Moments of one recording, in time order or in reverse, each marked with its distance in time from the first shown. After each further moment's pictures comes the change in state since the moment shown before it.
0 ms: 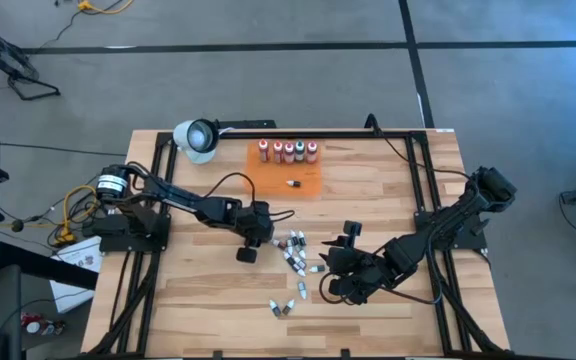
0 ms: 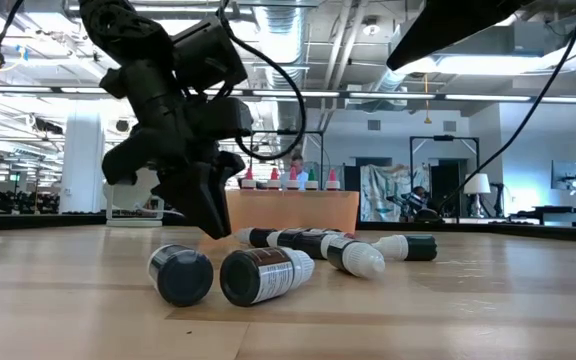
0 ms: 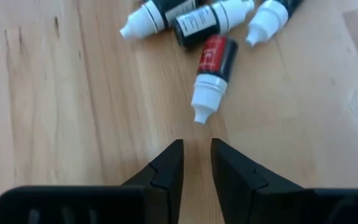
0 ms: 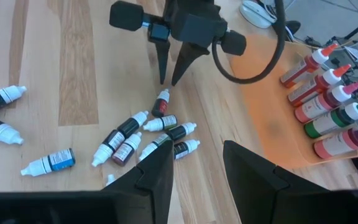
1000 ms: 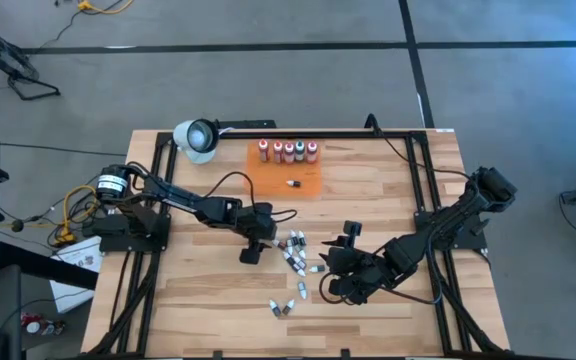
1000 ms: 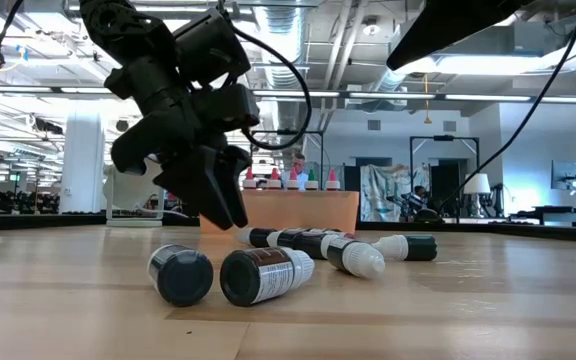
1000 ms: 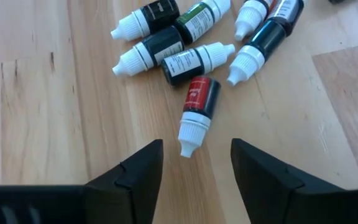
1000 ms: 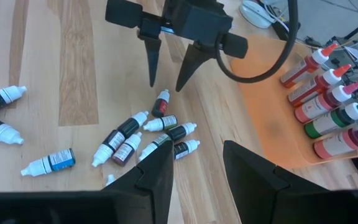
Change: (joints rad) left arm -0.001 -0.001 0.004 0.072 0.055 -0.025; right arm 0.000 0.000 0.000 0.000 0.000 0.000
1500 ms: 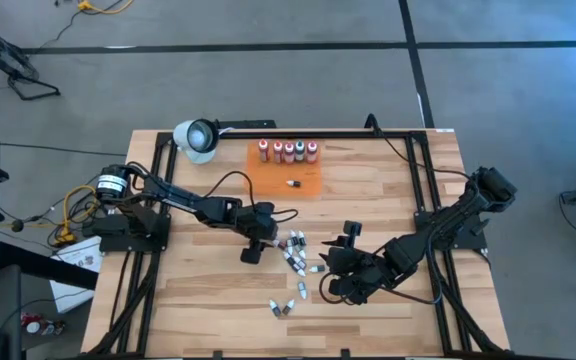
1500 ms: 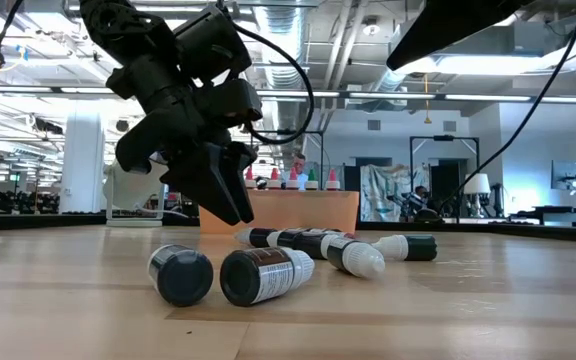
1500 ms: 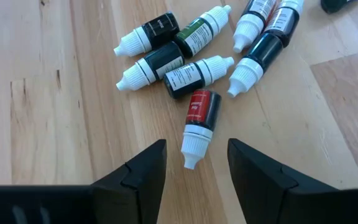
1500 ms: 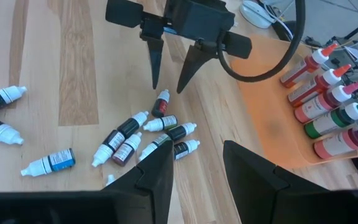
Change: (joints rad) left arm 0.000 -0.001 0.002 0.030 0.000 0.030; right arm 0.000 0.000 0.000 0.000 0.000 0.000
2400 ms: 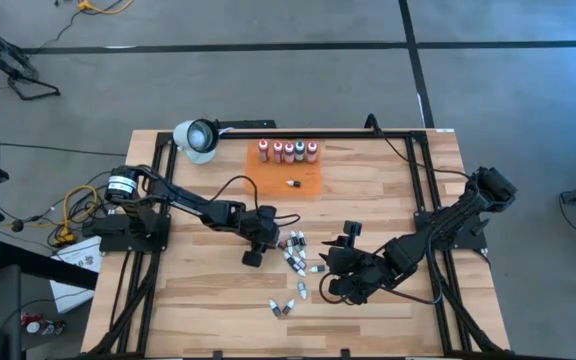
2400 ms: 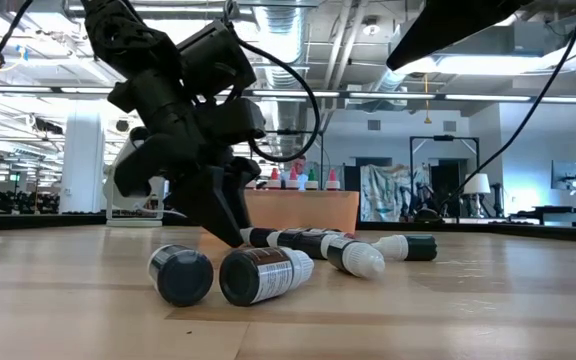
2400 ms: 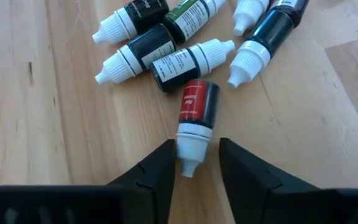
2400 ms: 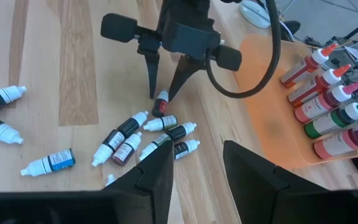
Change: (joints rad) left arm -0.001 0.079 0.002 0.040 -0.019 0.025; right arm 0.000 0.000 0.000 0.000 0.000 0.000
